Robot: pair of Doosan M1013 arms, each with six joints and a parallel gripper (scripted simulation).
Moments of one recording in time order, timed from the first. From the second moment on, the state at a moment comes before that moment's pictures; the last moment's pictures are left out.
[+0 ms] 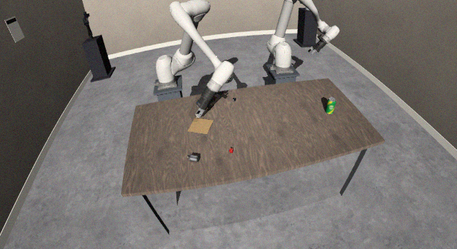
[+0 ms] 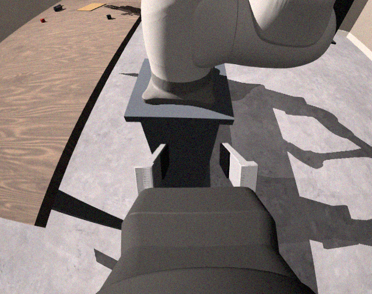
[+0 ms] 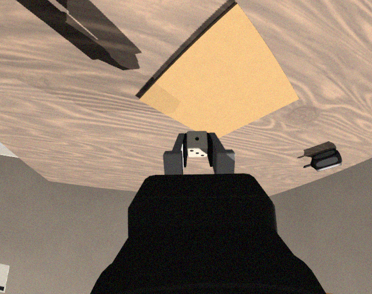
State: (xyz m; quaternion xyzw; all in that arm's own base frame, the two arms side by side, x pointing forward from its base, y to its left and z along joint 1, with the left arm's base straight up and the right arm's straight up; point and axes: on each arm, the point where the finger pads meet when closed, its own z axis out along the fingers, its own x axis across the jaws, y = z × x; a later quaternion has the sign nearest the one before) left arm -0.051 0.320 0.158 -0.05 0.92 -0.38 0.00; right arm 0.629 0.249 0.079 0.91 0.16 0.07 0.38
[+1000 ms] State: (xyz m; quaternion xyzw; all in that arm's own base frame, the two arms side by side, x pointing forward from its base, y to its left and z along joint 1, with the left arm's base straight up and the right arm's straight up) left arm -0.051 0.320 0.158 -0.05 0.92 -0.38 0.00; right arm 0.630 0.246 0.098 0.94 0.17 0.05 0.29
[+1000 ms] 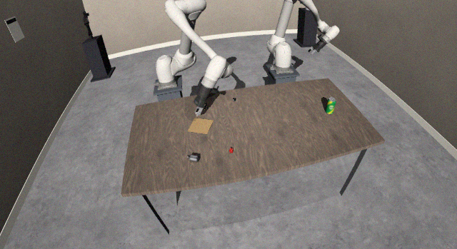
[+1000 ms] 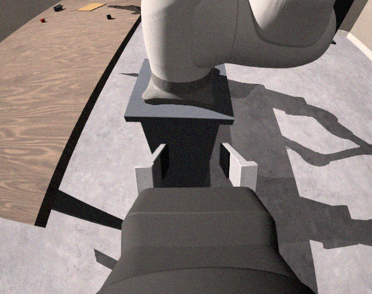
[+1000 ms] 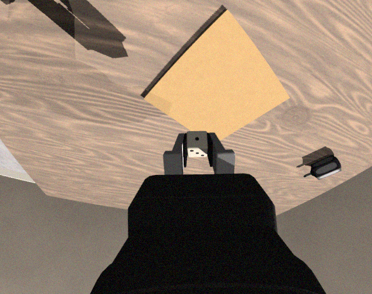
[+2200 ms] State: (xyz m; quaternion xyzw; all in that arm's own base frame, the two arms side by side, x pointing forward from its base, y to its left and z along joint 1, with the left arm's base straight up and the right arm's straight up) left arm -0.051 0.320 0.158 -0.05 0.92 -0.38 0.00; right arm 0.634 0.238 0.101 0.98 0.18 0.01 0.02
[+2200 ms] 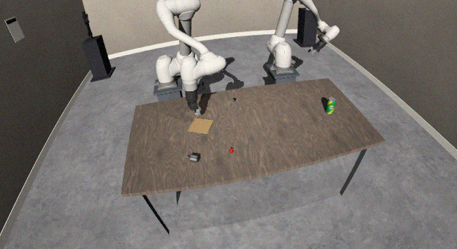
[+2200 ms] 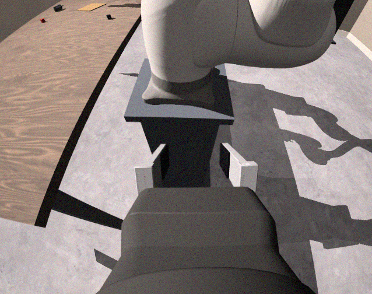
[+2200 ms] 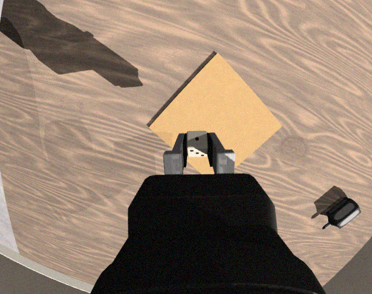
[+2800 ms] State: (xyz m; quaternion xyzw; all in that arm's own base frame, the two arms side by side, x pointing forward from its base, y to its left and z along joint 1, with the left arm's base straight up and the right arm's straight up) left arm -0.051 0.320 0.158 -0.05 0.92 -0.38 0.00; right arm 0.635 0.233 0.100 0.98 0.18 -0.02 -0.12
